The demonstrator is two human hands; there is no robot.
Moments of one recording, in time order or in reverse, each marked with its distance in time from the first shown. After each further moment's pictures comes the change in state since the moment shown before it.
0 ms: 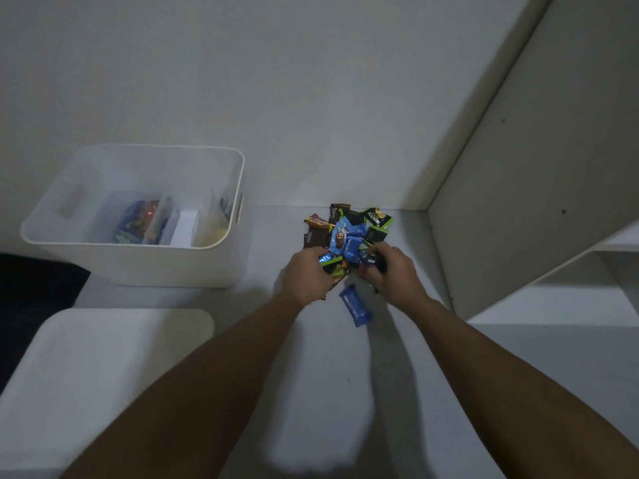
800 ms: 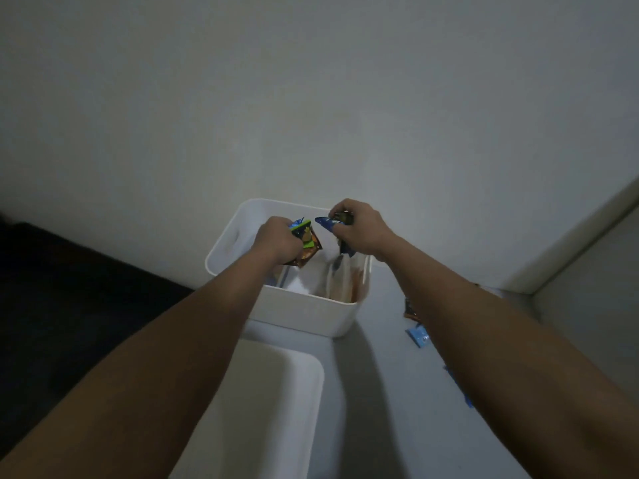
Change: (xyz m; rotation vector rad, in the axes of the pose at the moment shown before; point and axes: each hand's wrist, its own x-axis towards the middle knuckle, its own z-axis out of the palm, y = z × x) left_hand 0.024 -0.071 -0.302 -0.042 0.264 -0.256; right_hand 0.110 -0.325 0.057 0.154 -0.191 -0.232
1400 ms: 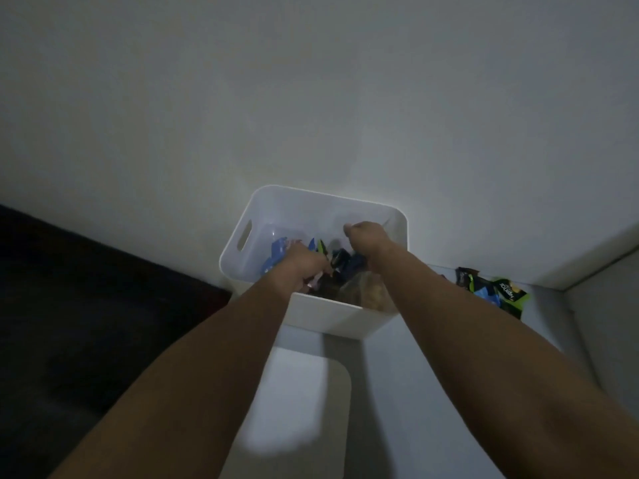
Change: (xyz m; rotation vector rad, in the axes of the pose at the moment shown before) left_hand 0.049 -0.058 0.039 -0.362 -0.349 -0.311; right_hand 0.056 0.021 0.086 0.234 -0.017 0.547
